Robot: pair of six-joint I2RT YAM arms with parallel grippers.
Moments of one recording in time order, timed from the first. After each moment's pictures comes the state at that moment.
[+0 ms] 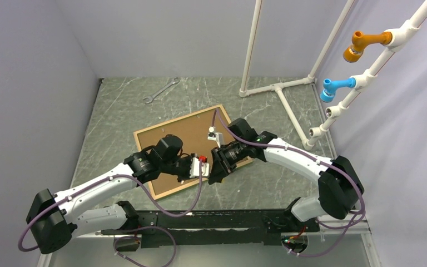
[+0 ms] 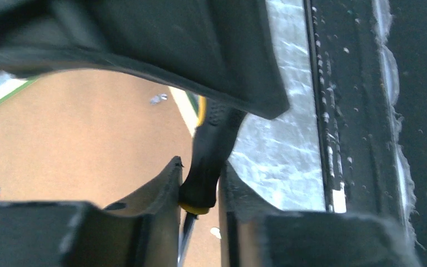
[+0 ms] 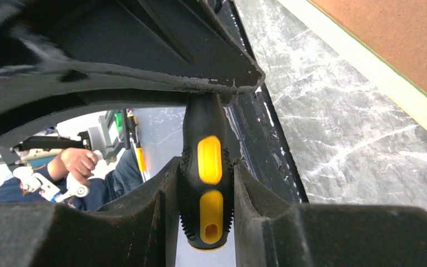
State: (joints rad) left arm -0.85 1.05 0.73 -0.33 0.50 0.63; right arm 0.75 1.42 0.95 -0.48 -0.92 0.32
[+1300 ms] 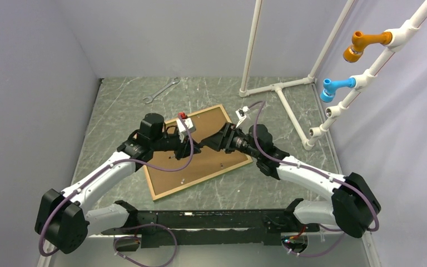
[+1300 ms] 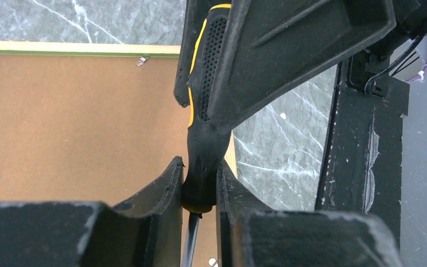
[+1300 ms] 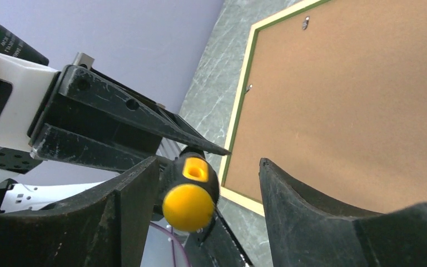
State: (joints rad) left arm -0.53 1.12 0.77 -0.11 0.72 0.19; right arm 0.72 1.20 0.63 0.42 -0.30 0.91
